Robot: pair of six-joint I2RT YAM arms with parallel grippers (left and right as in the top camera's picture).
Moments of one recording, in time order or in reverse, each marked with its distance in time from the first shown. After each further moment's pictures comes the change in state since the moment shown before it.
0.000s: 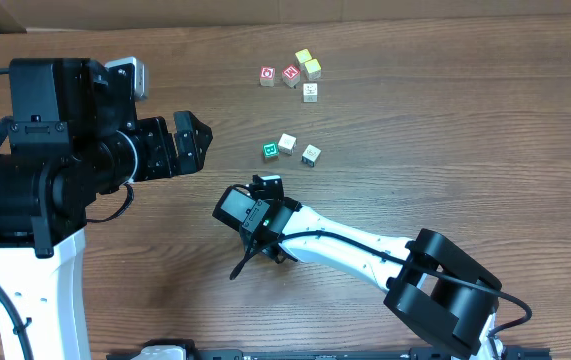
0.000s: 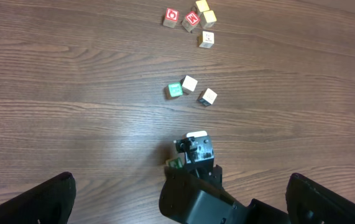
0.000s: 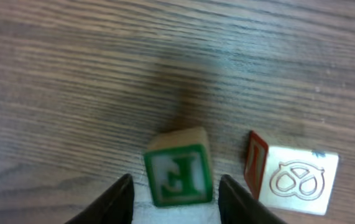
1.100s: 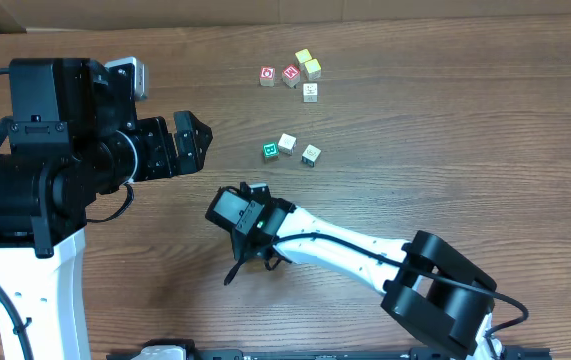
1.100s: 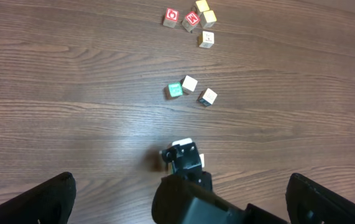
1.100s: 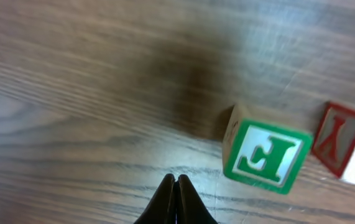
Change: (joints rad) left arm 0.000 0.000 0.000 0.000 0.000 0.000; right arm 0.020 0.017 0.035 -0.011 -0.152 -0.033
